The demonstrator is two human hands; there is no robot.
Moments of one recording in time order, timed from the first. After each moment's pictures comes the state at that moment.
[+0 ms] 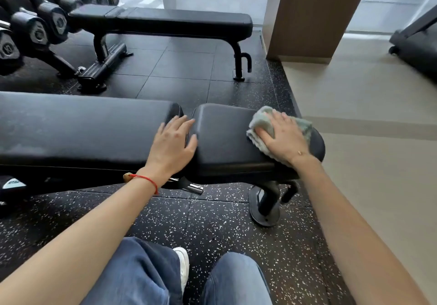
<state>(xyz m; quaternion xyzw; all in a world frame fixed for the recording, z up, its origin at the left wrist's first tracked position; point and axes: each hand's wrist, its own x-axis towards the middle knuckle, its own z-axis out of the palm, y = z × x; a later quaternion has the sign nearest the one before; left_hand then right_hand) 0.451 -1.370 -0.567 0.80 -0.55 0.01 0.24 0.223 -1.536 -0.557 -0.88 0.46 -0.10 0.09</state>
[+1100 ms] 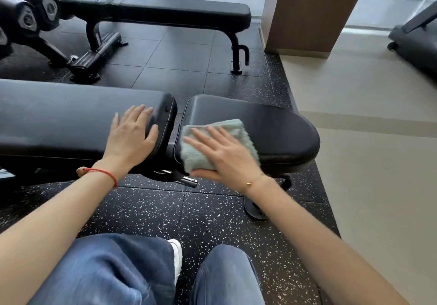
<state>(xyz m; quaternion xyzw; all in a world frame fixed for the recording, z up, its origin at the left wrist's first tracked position) 0.500 -1.337 -0.575 0.85 -0.50 0.06 0.18 0.269 -1.442 -0.581 -0.99 0.14 -0.10 -0.02</state>
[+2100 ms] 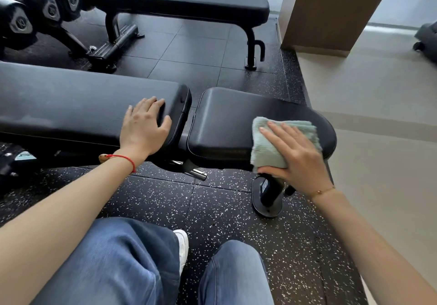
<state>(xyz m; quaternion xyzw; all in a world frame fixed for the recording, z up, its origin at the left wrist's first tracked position) 0.501 -1.335 -0.581 0.87 -0.45 0.06 0.20 0.173 -1.483 -0.586 -0.95 0.24 -0.21 -0.05</state>
